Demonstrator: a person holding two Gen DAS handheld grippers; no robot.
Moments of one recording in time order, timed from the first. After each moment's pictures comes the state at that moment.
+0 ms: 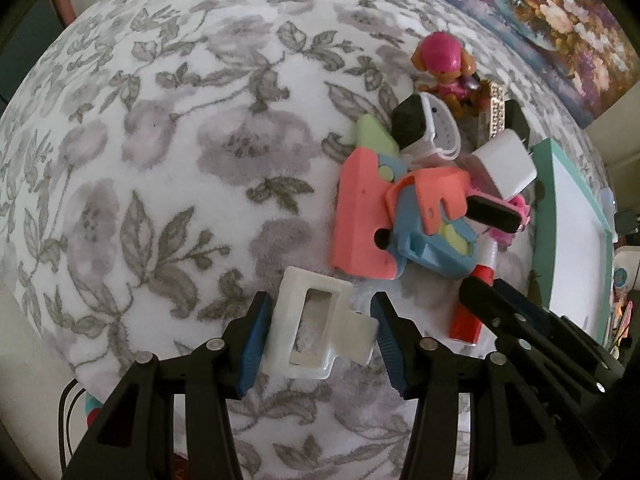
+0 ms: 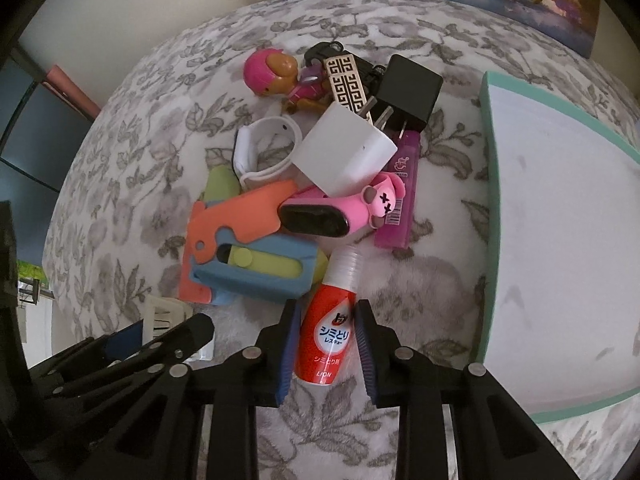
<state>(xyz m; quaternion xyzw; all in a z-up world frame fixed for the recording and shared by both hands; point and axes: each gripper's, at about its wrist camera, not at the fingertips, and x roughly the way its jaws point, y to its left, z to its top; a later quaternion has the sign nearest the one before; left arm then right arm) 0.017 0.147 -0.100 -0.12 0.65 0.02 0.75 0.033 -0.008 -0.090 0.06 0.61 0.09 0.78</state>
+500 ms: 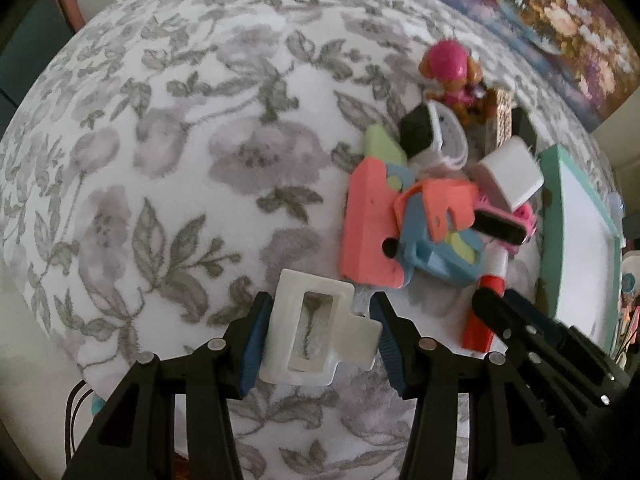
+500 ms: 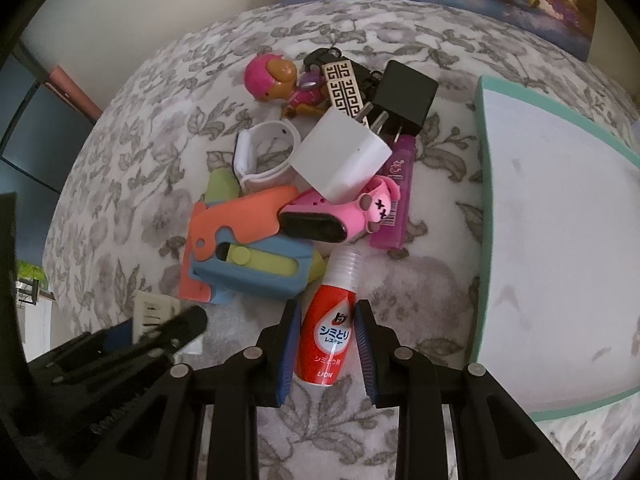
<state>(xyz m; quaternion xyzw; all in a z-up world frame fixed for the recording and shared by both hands) 0.017 0.131 -0.087 -0.11 0.63 0.04 0.77 0.025 -0.016 -0.083 0.06 0.60 0.09 0.79</state>
